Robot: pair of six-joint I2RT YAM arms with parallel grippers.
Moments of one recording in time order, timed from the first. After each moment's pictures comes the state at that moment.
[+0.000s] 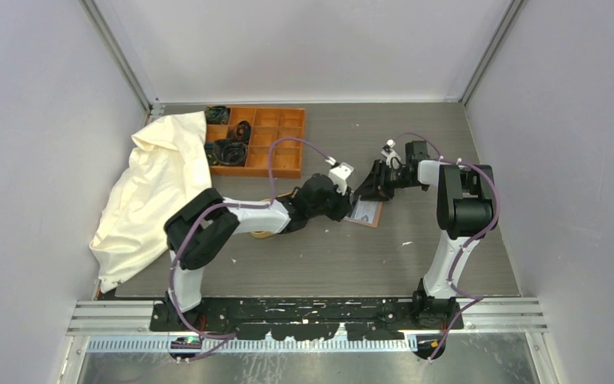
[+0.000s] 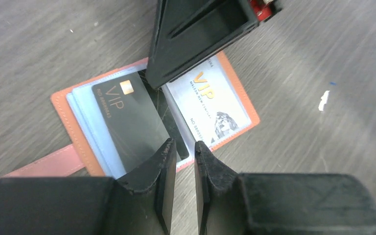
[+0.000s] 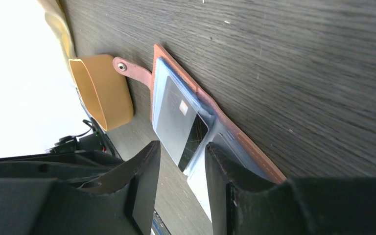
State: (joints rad) left arm -0.94 1.99 1.16 0.34 0.00 -0.29; right arm -0.02 1.94 1.07 -0.30 -0.92 0.27
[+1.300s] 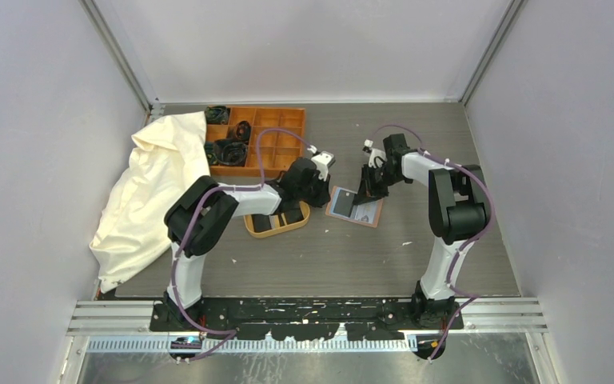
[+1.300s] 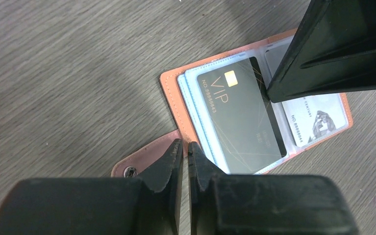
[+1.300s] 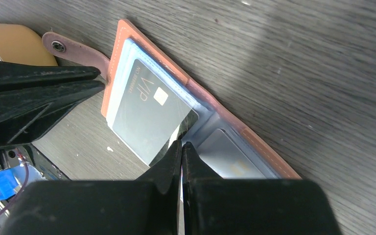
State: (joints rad) left arm -0.76 2.00 1.17 0.23 0.13 -0.26; right arm 0.13 1.90 1.17 -0.53 -0.59 0.07
